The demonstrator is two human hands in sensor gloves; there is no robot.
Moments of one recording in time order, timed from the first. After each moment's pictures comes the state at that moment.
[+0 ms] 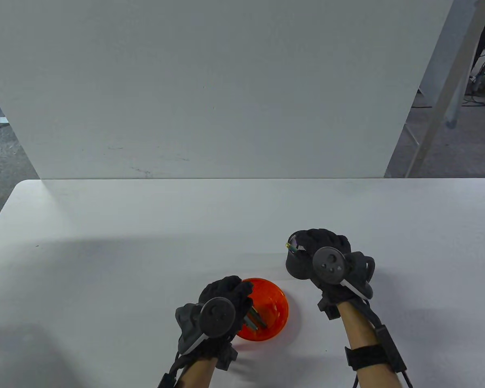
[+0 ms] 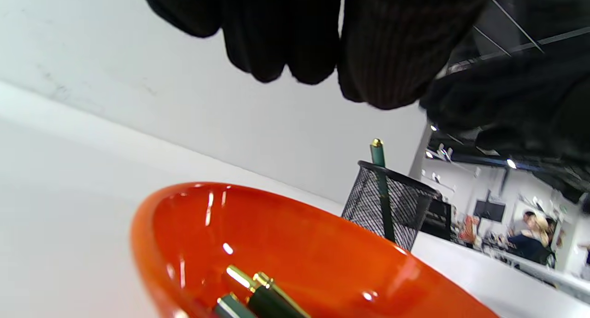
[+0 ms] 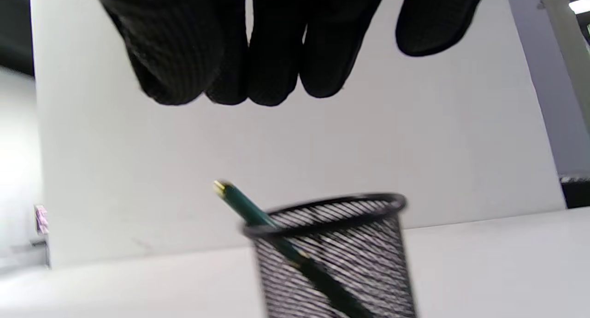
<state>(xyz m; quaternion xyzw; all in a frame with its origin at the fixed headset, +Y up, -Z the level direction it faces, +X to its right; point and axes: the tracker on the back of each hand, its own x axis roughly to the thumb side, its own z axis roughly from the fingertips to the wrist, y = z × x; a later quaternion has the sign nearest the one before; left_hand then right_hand) -0.095 -0.681 -0.347 0.14 -0.16 0.19 0.96 0.167 -0.635 -0.405 0.11 -0.19 0.96 0.19</state>
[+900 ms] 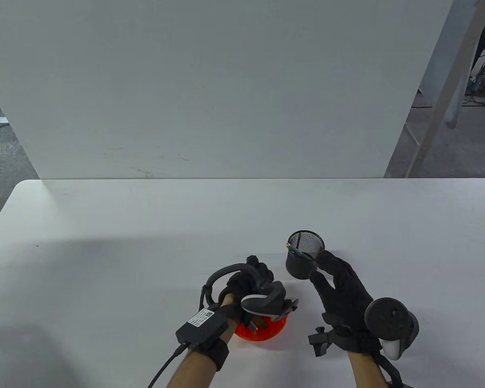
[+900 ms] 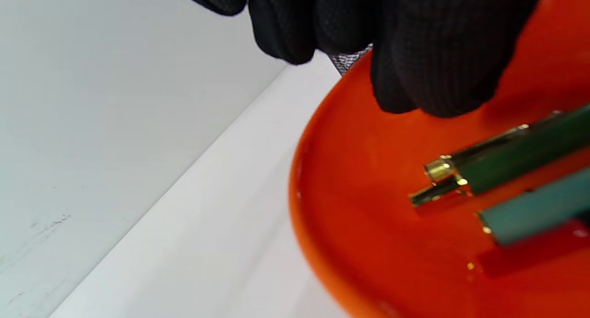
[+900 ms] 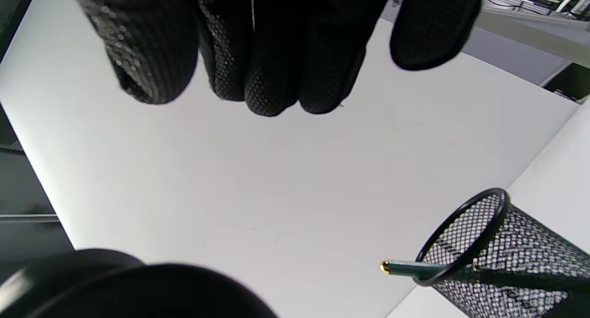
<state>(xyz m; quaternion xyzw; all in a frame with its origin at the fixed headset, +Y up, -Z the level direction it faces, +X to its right) 0.010 -0.701 -0.404 0.00 -0.33 -0.36 0.87 0.201 -0.646 -0.331 0.07 -0.26 0.83 0.48</state>
